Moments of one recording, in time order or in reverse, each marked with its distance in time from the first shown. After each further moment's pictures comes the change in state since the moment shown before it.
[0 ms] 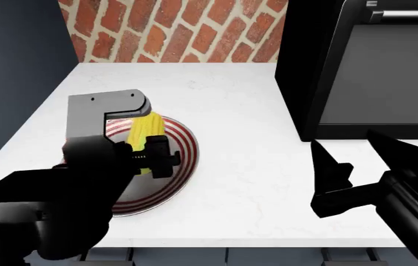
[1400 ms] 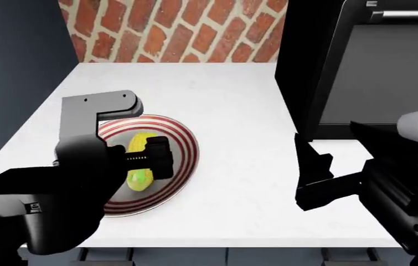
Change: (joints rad) left arm 0.013 0.009 -0.078 -0.050 -0.066 -0.074 -0.035; right arm 0.187 -0.004 -0.197 0.057 0.105 0.011 0.160
